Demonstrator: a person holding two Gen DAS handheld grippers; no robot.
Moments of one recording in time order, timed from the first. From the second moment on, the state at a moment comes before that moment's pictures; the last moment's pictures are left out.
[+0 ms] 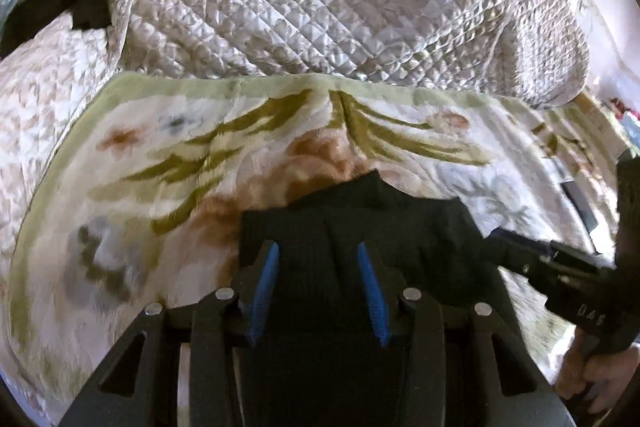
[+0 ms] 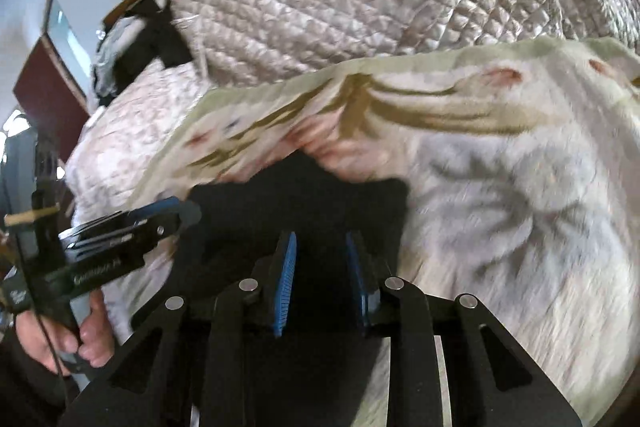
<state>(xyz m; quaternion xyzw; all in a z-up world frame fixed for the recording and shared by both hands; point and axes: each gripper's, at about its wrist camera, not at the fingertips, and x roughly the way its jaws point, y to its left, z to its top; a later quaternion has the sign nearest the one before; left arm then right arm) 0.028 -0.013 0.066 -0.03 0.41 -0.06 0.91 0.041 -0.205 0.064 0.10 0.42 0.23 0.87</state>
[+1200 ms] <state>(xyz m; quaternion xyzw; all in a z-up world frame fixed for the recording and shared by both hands) -0.021 0.000 0.044 -0.04 0.42 -0.03 0.90 -0.018 -0.209 0.053 0.04 0.43 0.19 0.88</state>
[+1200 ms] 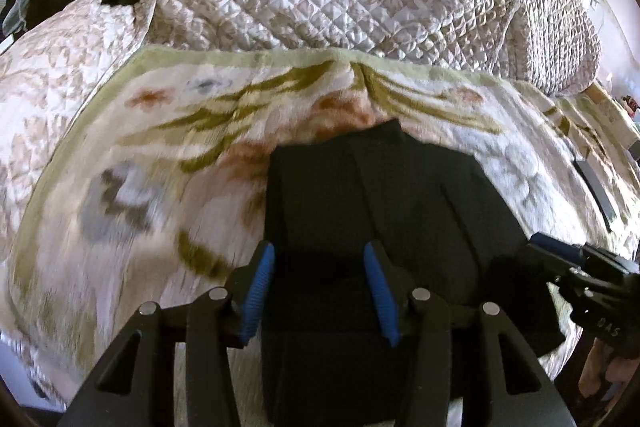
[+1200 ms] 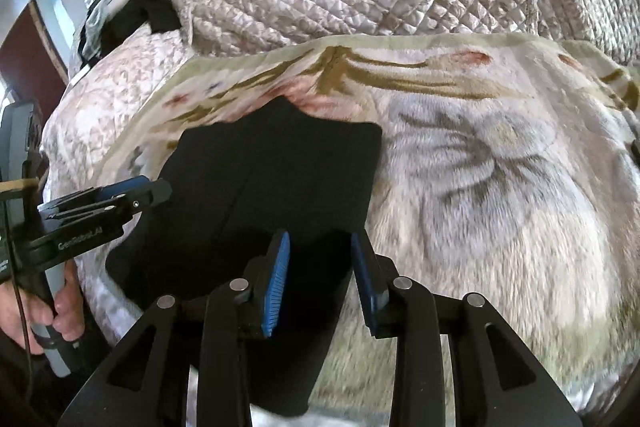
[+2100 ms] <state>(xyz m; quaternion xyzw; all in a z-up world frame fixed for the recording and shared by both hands) -0.071 0.009 0.033 -0.04 0.42 -0.03 0.91 -0.065 -0.206 0.046 0.01 0.43 0.18 0.89</state>
